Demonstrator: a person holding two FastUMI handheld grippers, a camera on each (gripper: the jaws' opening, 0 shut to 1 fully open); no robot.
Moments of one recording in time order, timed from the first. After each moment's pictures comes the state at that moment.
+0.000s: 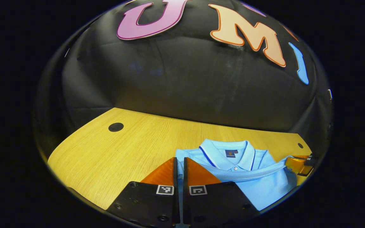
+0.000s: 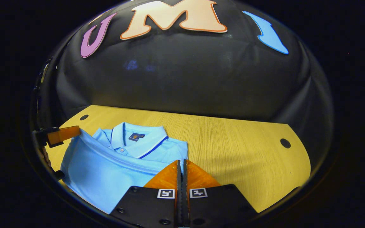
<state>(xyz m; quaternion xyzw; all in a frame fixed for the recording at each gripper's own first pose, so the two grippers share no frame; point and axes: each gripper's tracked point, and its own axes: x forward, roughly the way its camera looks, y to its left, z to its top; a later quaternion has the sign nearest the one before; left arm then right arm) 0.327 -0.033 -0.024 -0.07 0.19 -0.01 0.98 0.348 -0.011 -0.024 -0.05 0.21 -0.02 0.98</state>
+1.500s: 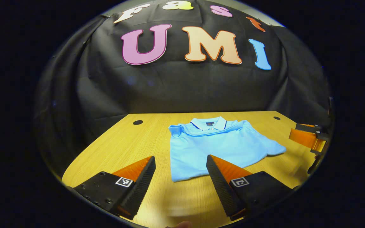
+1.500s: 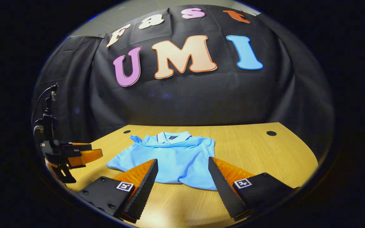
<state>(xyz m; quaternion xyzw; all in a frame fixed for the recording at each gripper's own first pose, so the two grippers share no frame) 0.079 -0.023 0.006 0.00 0.15 -0.05 0.99 0.115 0.010 0.027 0.02 0.07 0.05 1.00</state>
